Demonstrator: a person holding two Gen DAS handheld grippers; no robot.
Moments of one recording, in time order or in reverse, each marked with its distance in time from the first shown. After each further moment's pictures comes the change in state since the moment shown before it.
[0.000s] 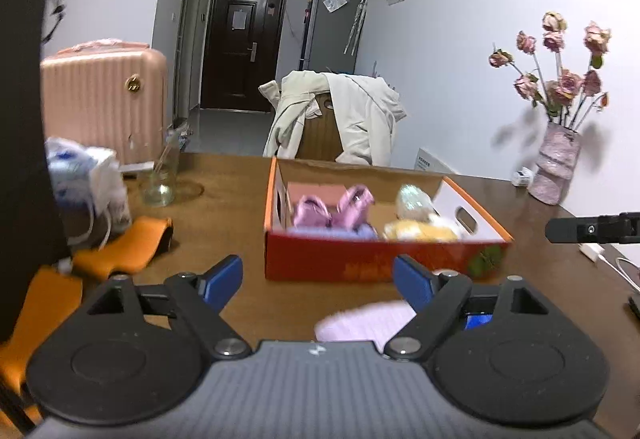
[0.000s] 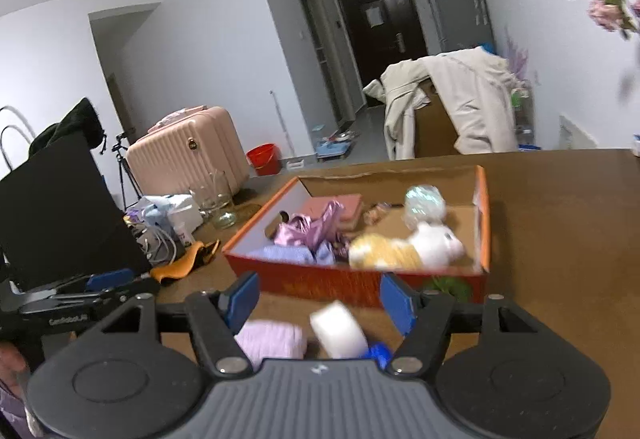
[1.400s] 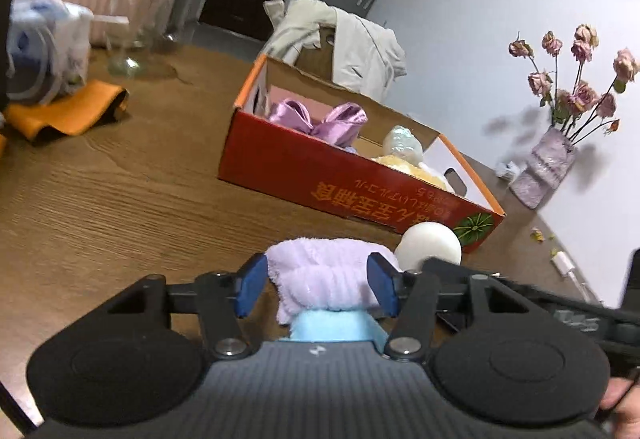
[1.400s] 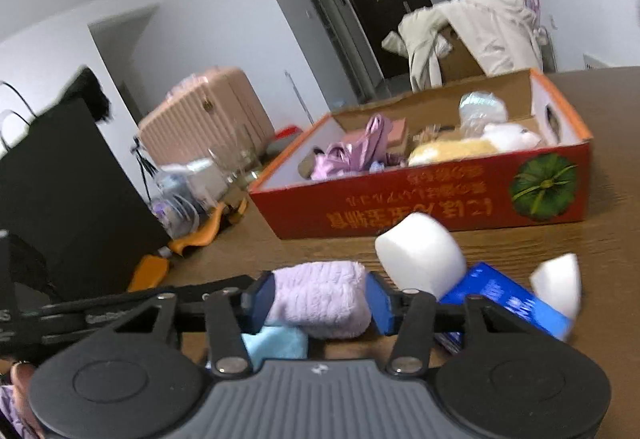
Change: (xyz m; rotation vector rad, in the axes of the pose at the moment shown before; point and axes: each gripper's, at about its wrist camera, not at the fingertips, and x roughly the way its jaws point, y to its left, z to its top) left arm 0.080 0.016 -0.043 -0.251 0.181 -0.140; right arm 0.099 0.028 -0.066 0.105 0.071 0.099
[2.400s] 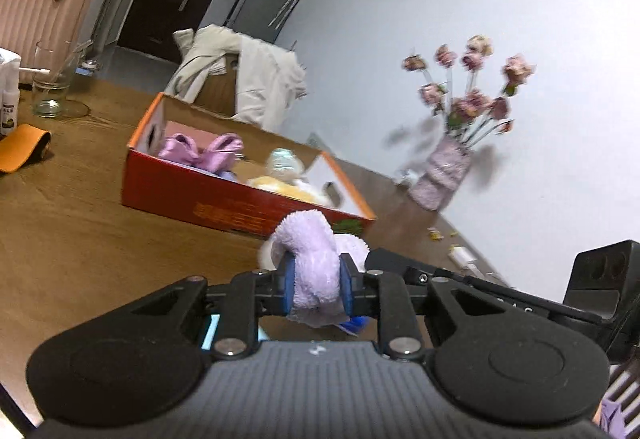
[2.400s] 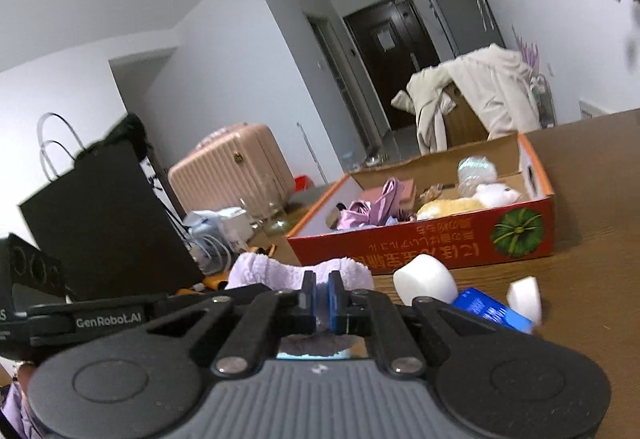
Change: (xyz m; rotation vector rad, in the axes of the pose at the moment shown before) left arm -0.081 -0.066 -0.013 0.084 -0.076 -0.244; right arm -0.103 0.025 -0.014 -0.021 -0.191 0.031
